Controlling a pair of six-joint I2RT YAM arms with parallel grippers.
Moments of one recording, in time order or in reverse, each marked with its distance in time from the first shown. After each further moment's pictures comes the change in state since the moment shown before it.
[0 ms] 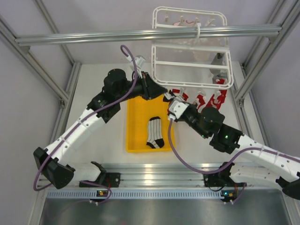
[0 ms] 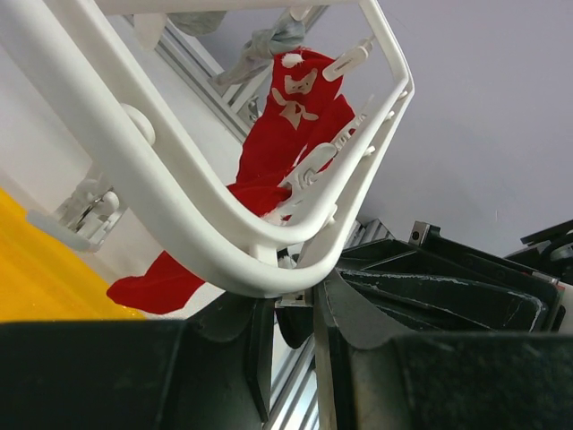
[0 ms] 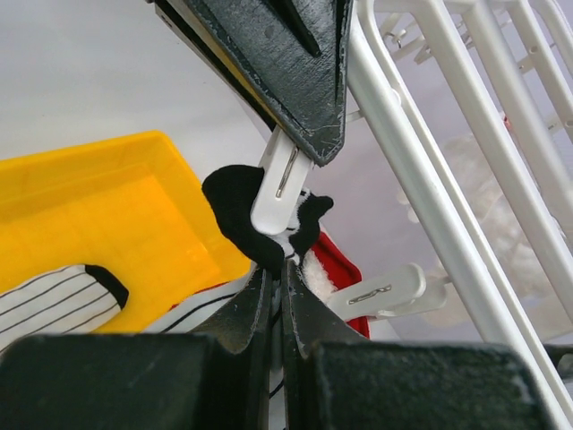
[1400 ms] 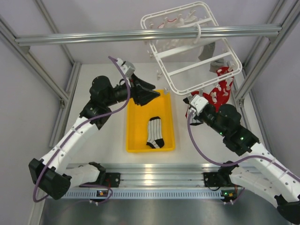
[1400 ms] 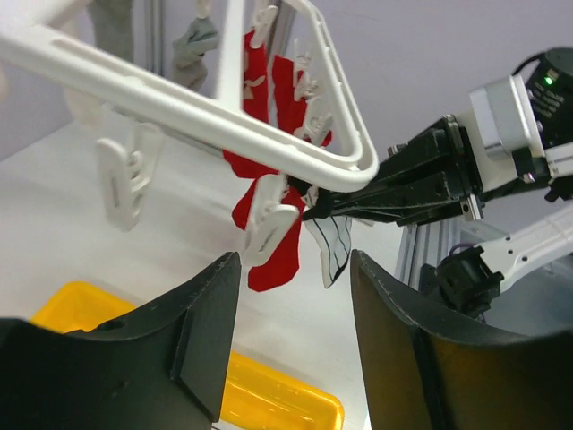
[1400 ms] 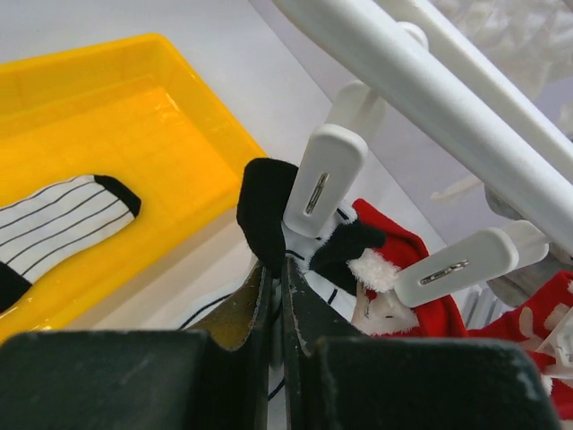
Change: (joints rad) left arm 0.145 -0.130 -0.193 0.257 0.233 0.248; right arm -0.357 -0.179 -0.097 -0.220 -0.286 0.160
